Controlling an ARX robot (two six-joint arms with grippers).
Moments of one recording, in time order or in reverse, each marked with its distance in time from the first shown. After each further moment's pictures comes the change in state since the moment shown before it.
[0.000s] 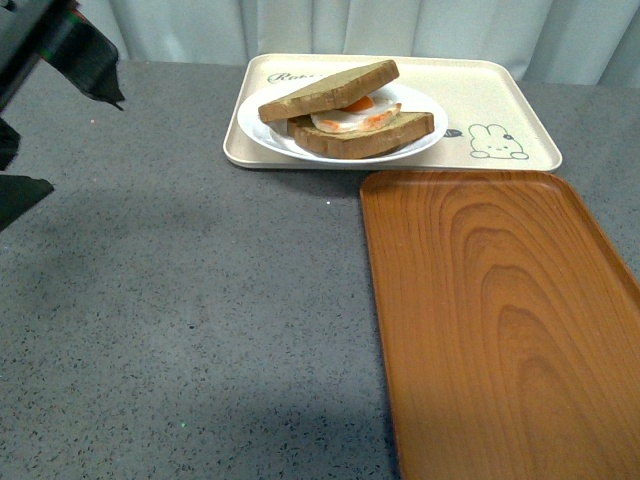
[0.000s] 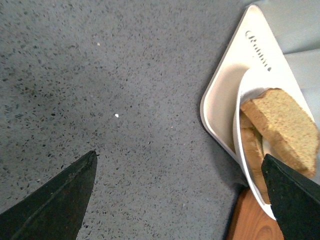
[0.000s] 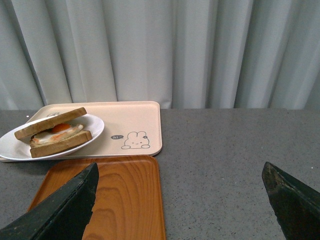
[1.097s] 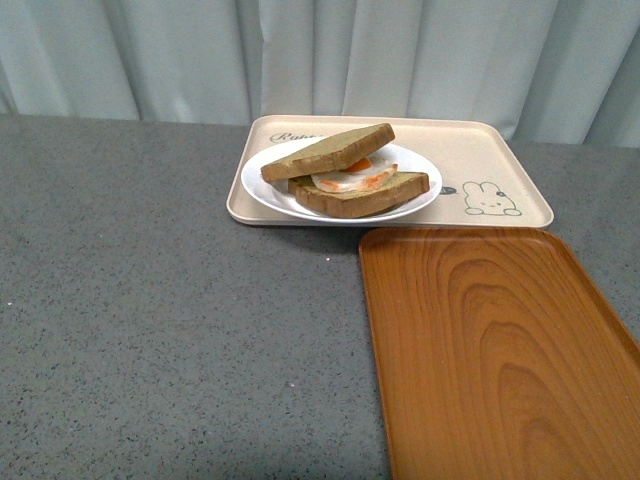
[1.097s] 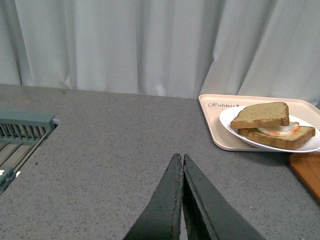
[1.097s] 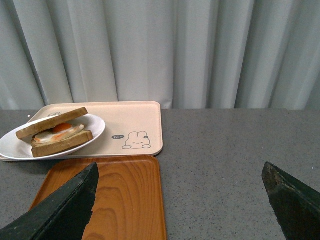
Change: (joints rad) left arm 0.183 -1.578 -0.631 -0.338 0.092 0.887; right arm 0.000 0.000 0.000 0.000 0.000 0.000
